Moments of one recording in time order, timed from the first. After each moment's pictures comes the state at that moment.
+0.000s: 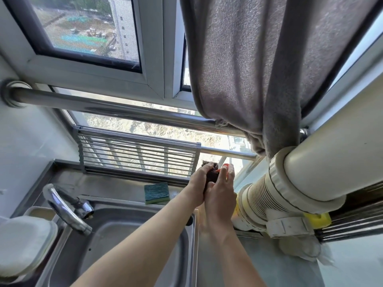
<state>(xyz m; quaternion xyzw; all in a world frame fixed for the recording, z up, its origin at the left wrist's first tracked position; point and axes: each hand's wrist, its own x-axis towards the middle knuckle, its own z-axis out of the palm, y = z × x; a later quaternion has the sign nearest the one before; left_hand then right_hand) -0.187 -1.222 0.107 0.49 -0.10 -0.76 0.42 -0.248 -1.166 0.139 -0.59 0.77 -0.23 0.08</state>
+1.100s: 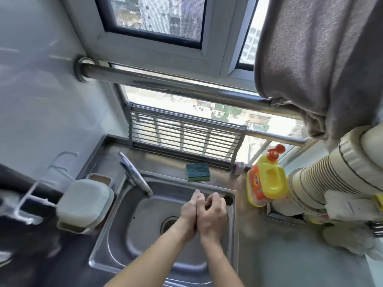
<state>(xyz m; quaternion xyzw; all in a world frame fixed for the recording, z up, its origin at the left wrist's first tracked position) -0.063 -1.045 0.047 0.55 -0.01 -0.72 0.42 -0.128 -1.038 0.041 -0.54 0.72 -0.35 0.26</state>
